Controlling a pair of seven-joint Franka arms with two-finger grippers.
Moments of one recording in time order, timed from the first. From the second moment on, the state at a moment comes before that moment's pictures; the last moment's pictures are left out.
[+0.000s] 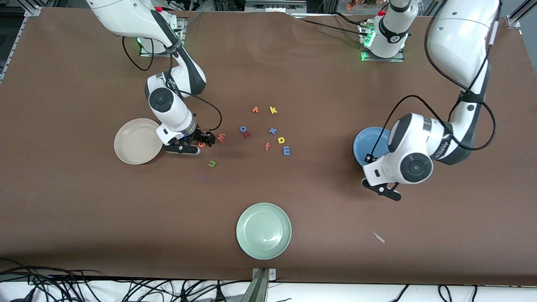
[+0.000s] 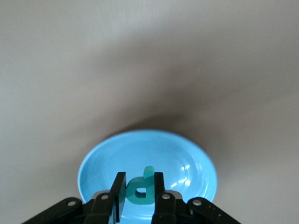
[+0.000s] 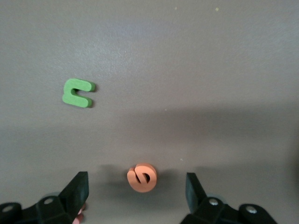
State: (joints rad) left arm -0.03 0.65 -0.21 -1.55 0.16 1.83 0.12; right arm 0.41 0.45 0.04 -2.18 0.04 2.69 0.51
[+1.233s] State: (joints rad) left arm -0.20 0.64 -0.47 -1.60 0.16 2.07 -0.60; right arm 0.41 0.46 0.04 -2.19 0.04 2.70 0.51
